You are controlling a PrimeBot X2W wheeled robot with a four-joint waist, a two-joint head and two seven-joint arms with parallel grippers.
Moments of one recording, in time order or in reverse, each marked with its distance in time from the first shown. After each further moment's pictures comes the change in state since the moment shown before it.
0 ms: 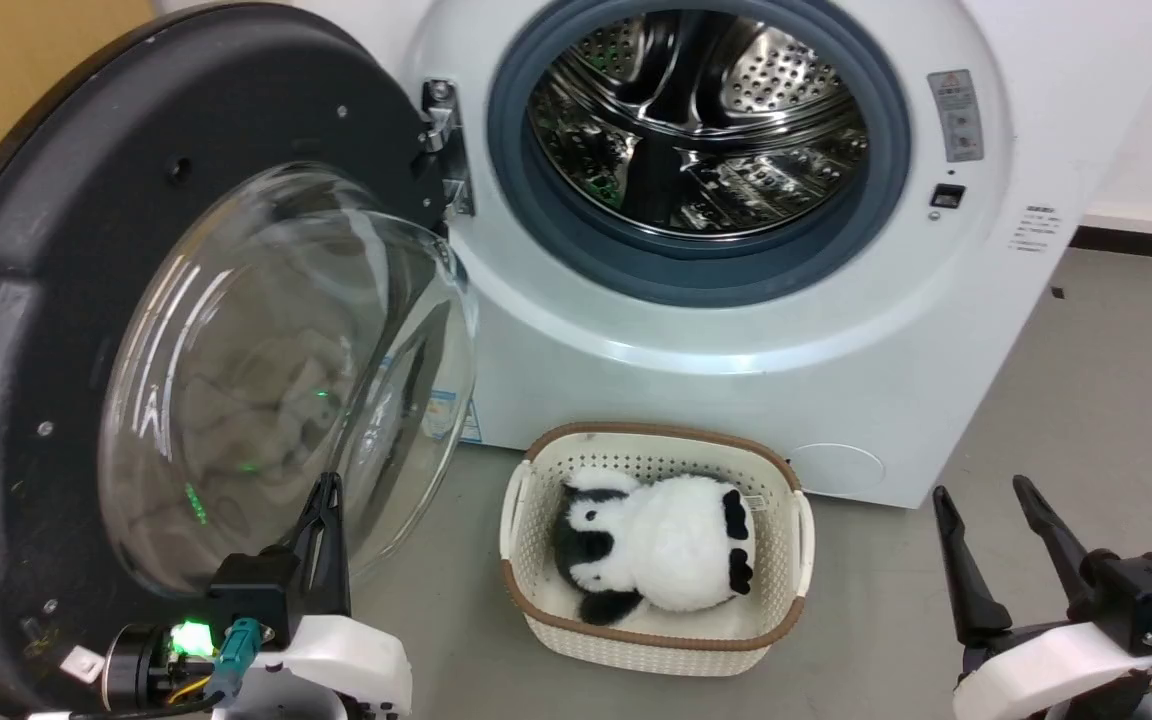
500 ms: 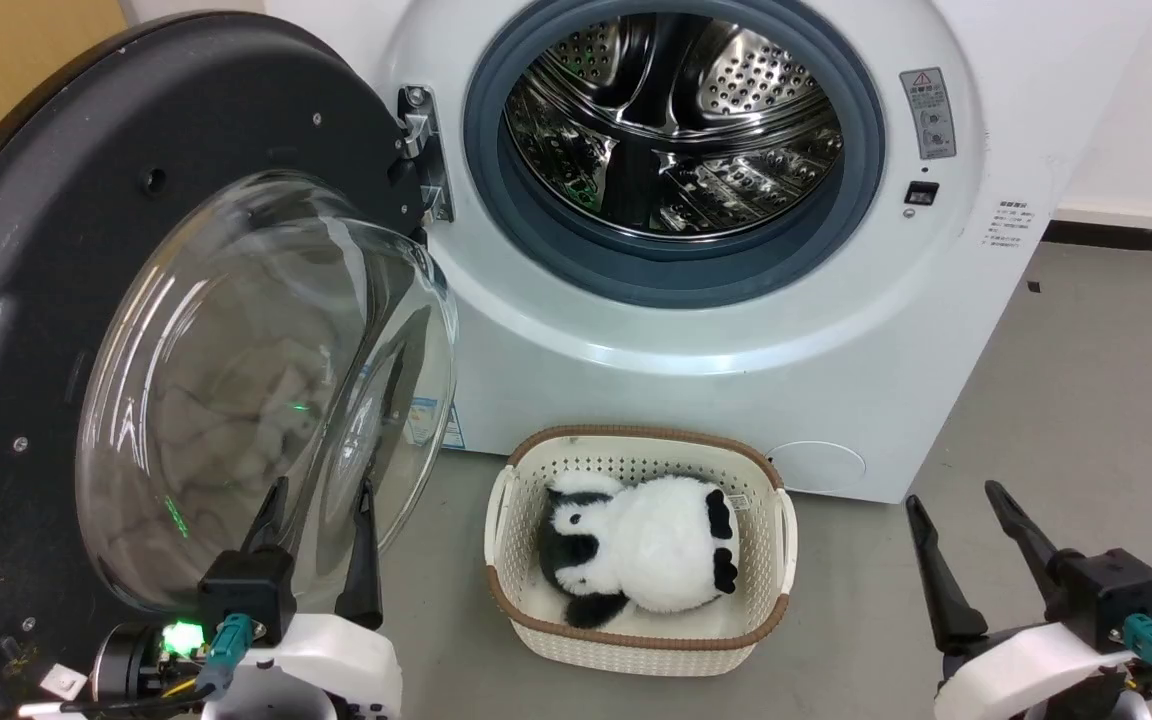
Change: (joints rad) left arm 0.001 0.000 0.026 -0.001 0.009 -0.034 0.033; right arm 0.000 0.000 0.033 -0.001 -0.029 0.000 0.034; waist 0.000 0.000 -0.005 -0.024
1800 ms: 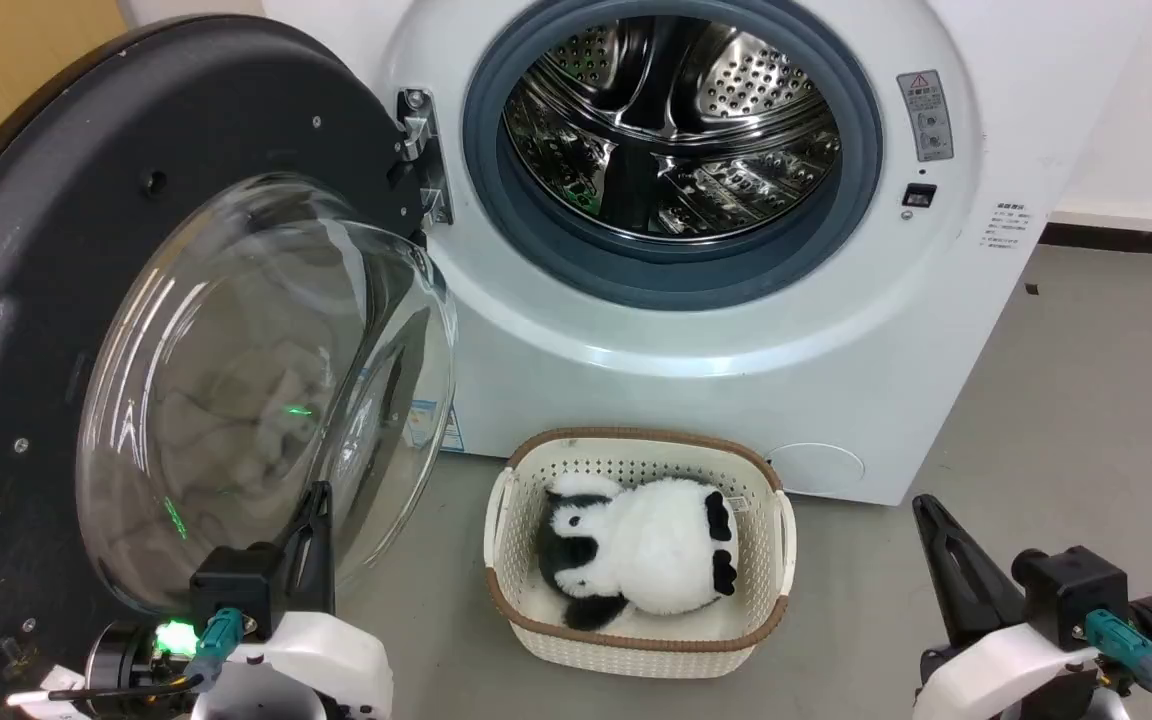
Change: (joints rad) left arm 0.000 0.000 0.024 -0.001 0.000 -0.039 0.030; right arm 0.000 0.000 0.038 -0.004 -0.029 0.000 0.030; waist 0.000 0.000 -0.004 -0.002
